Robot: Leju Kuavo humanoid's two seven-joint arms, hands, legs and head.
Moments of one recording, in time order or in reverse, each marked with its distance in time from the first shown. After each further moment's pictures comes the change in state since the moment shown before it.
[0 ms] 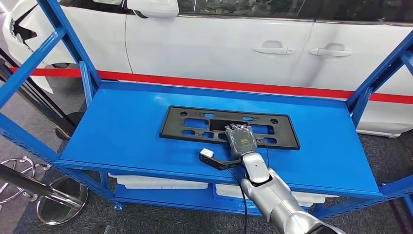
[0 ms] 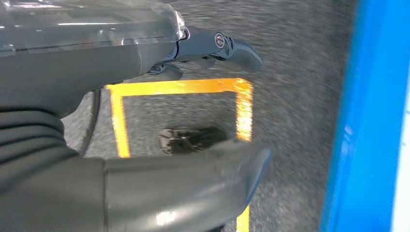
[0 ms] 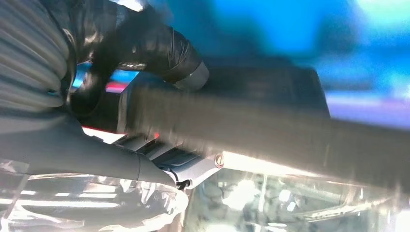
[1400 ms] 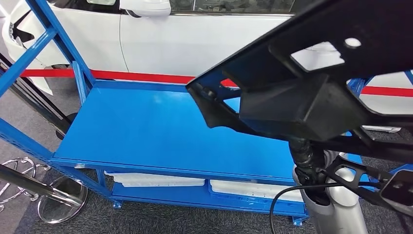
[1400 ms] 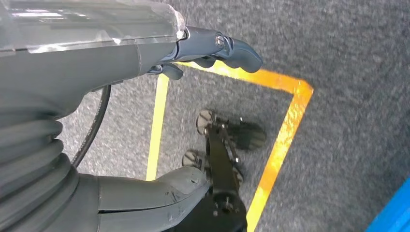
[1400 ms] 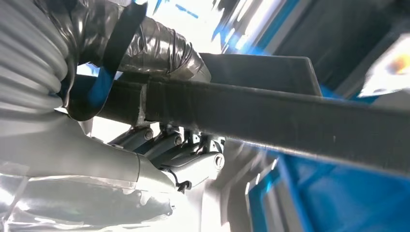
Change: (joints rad) left arm 0.047 0.005 0.210 0.000 0.093 -0.008 0.172; right arm 0.192 -0.210 -0.161 -1.356 -1.670 0.816 -0.572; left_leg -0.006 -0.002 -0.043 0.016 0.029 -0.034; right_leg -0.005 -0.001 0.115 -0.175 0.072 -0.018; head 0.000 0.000
